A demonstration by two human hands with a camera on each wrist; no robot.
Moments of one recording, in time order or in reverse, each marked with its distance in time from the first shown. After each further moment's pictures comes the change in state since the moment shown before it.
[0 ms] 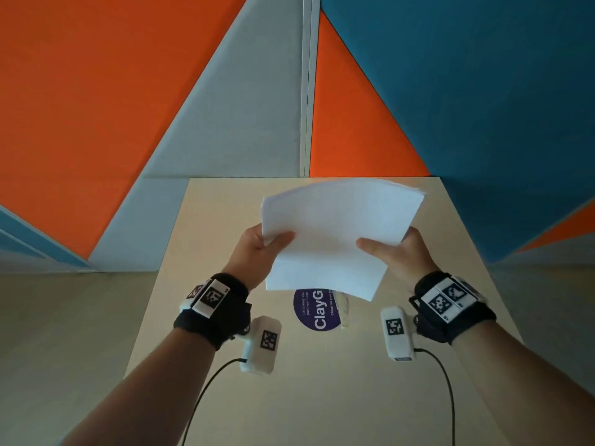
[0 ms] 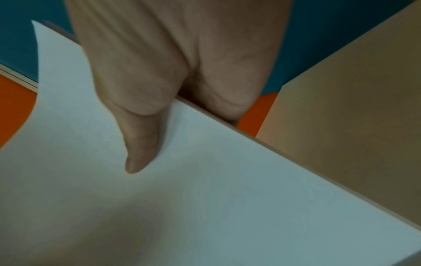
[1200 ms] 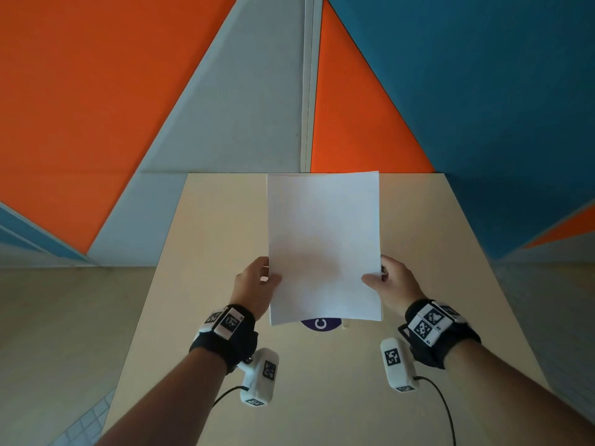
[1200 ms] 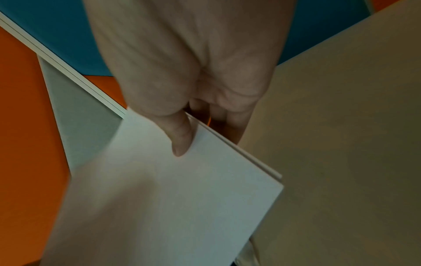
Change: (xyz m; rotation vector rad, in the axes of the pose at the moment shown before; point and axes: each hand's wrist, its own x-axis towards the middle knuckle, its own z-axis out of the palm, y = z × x) left_hand -0.013 -0.075 0.005 0.397 0.148 -0.267; right_hand -0.002 0.082 0.003 -0.459 -0.059 0.135
